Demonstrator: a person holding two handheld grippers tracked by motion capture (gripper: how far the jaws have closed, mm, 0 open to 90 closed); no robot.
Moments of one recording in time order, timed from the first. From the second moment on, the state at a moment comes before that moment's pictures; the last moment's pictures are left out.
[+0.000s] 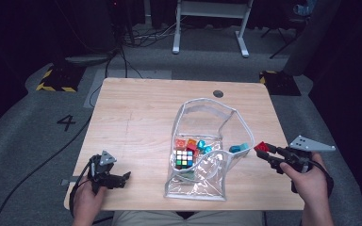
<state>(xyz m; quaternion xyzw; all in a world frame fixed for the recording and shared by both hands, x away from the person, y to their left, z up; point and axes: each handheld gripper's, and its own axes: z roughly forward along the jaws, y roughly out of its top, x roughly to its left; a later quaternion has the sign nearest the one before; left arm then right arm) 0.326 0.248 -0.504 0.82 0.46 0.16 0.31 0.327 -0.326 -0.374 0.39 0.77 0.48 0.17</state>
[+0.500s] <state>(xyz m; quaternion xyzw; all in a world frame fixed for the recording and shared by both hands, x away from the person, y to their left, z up) 0.325 0.248 -0.504 0.82 0.46 0.16 0.31 0.346 -0.302 -0.317 0.33 0.81 0.45 0.16</state>
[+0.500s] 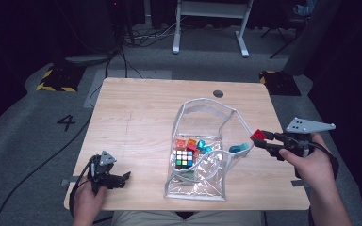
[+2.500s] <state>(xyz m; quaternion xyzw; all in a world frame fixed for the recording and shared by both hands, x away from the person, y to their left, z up) 0.325 0.247 -0.504 0.82 0.46 0.16 0.31 0.425 -0.126 -0.322 0.09 0.92 0.37 0.06</state>
